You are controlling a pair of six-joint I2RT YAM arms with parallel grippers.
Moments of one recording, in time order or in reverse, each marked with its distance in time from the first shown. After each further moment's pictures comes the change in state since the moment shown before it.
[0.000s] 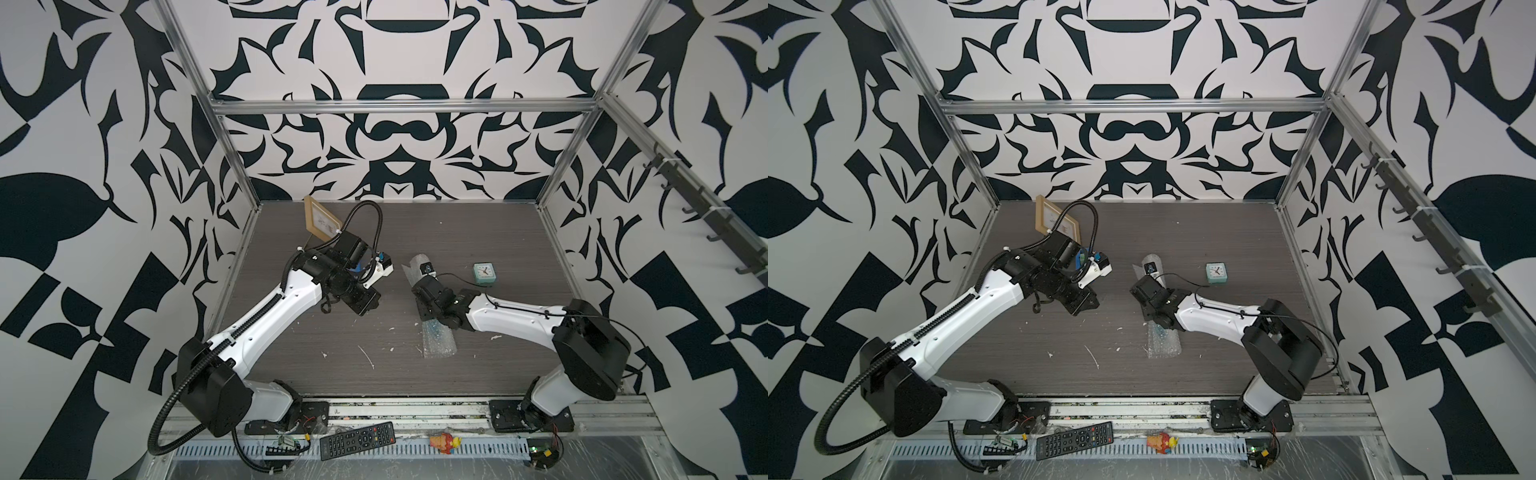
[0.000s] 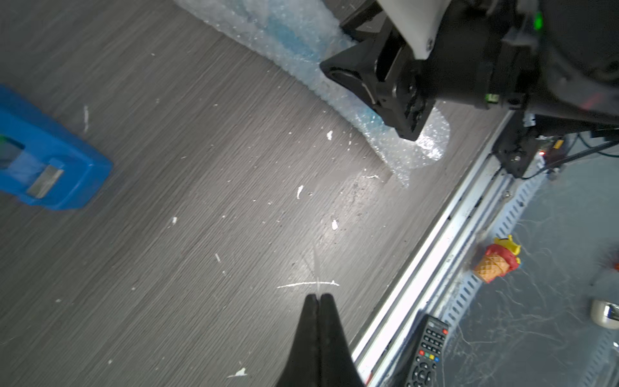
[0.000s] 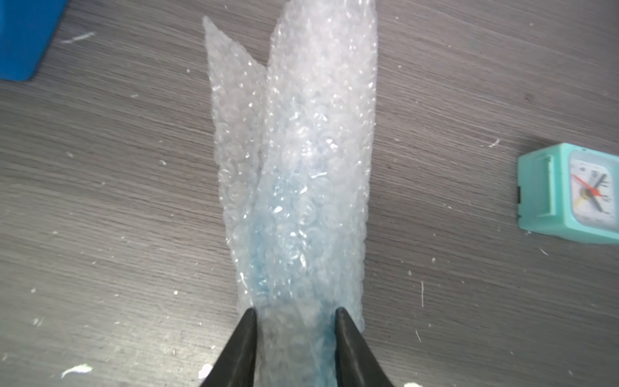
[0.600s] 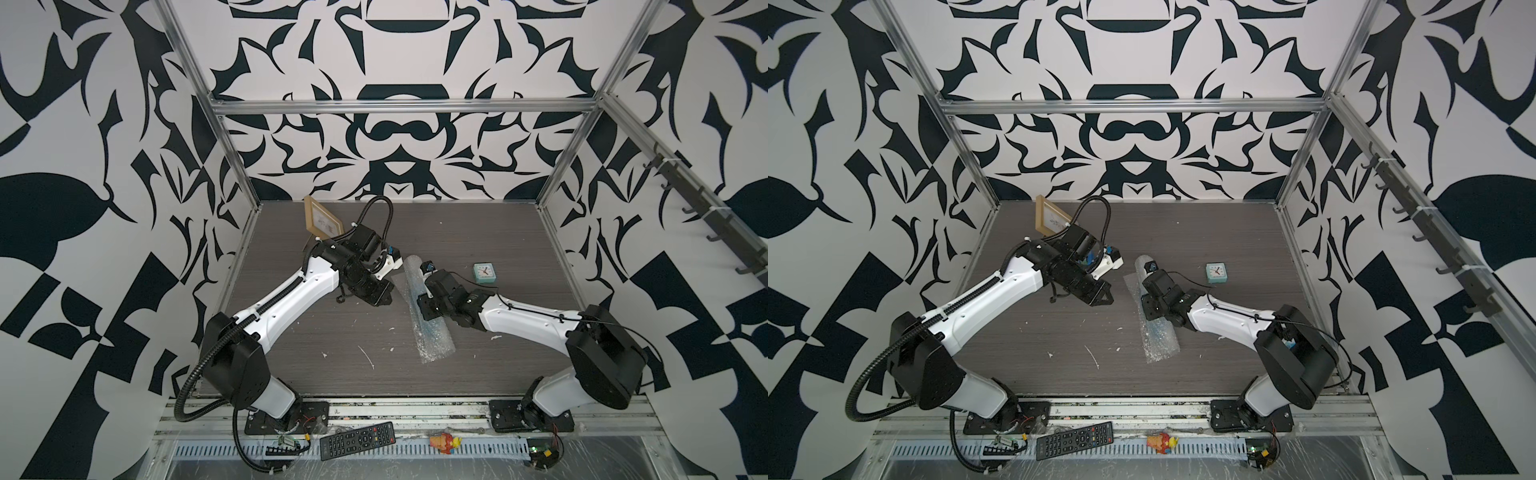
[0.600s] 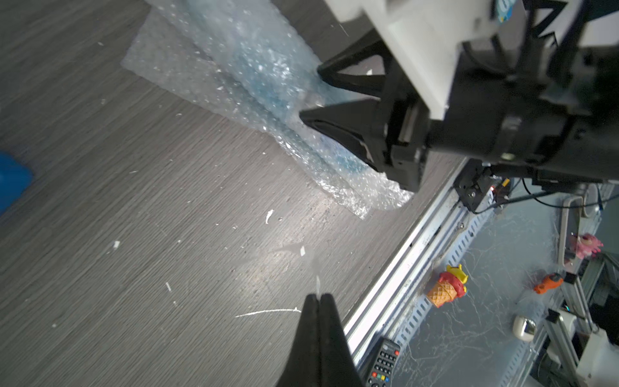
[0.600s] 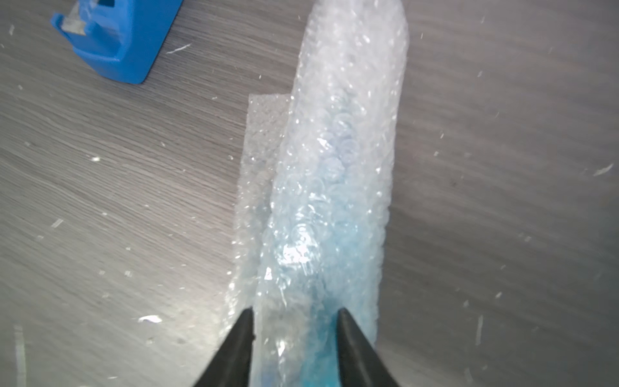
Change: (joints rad) left arm -0.006 0.124 0.074 0.031 0.036 -0.180; right arm -0.057 -0.063 -0.032 0.050 -0.245 -0.109
